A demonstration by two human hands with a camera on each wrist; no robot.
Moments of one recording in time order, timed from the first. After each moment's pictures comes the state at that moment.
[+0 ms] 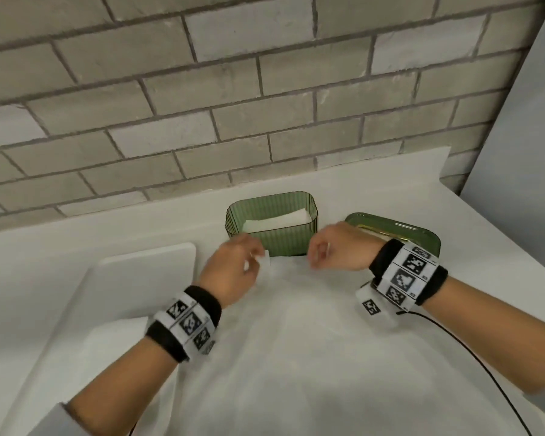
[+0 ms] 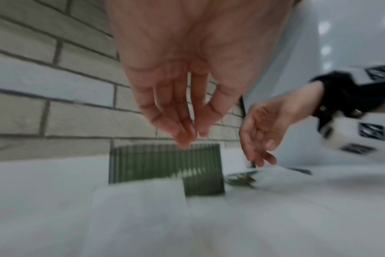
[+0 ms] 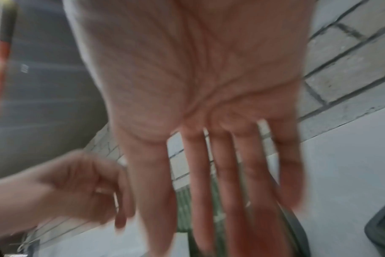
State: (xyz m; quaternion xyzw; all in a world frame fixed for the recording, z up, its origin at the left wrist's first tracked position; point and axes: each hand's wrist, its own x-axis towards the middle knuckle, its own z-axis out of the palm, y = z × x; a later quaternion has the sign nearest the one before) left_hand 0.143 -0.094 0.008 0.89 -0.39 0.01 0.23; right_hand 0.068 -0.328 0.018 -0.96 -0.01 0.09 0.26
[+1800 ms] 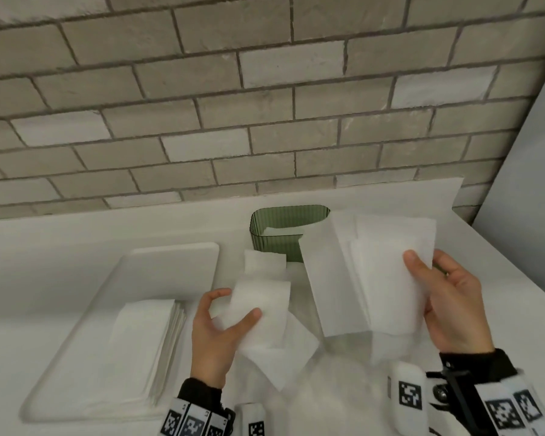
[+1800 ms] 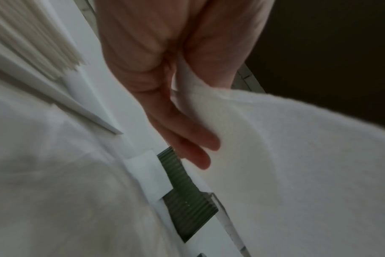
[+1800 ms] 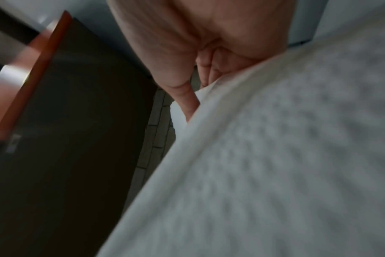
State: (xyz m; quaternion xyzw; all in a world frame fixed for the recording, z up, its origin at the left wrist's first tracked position) left_hand 0.028 -0.027 -0.026 0.69 0.00 -0.01 0.72; right_hand -0.071 -0.297 0.036 -0.50 0.20 -0.32 0.78
